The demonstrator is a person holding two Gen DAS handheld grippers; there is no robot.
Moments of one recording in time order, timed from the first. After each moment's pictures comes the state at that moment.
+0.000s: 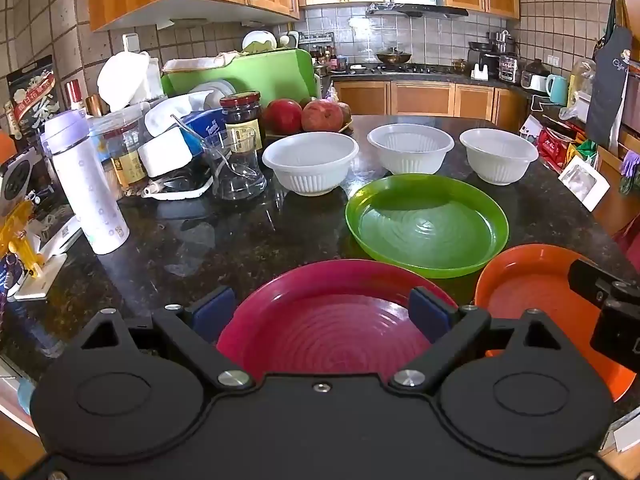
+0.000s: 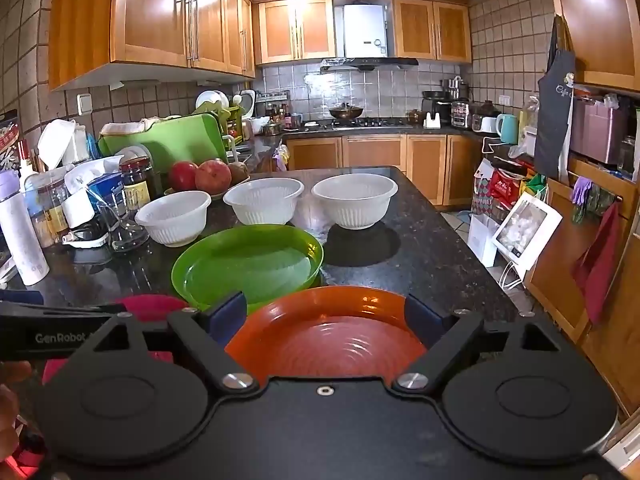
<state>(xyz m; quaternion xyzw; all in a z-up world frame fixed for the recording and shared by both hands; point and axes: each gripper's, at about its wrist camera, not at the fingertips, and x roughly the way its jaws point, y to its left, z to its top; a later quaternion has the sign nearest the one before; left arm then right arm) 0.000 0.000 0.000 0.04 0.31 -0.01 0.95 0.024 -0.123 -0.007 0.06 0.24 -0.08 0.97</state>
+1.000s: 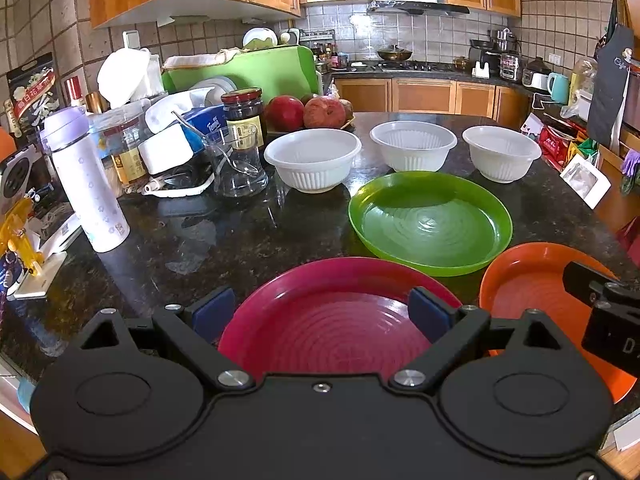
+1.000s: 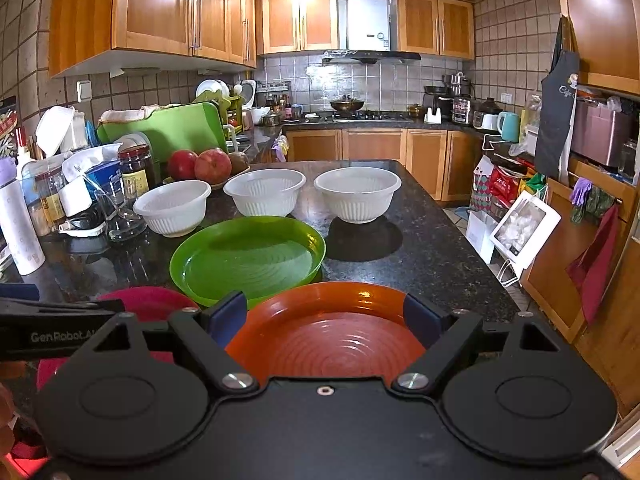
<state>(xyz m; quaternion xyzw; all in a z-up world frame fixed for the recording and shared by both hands) 0.002 0.000 -0.003 0.04 0.31 -0.01 0.95 0.031 -0.120 -0.007 0.04 0.25 -0.08 0.96</state>
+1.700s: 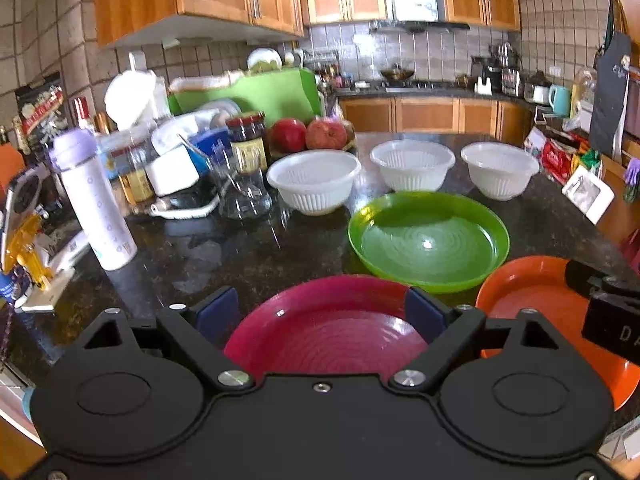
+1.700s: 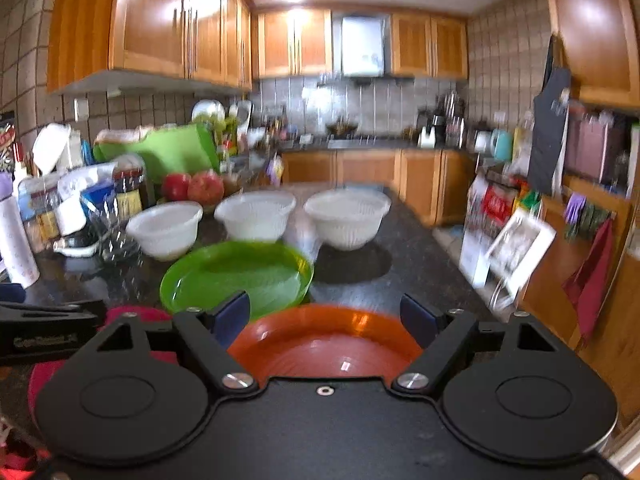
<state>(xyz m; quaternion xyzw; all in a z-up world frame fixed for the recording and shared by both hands) -0.009 -0.004 0.006 0.04 0.28 -0.01 0.96 0.022 -0.126 -0.004 0.03 0.19 -0.09 0.98</state>
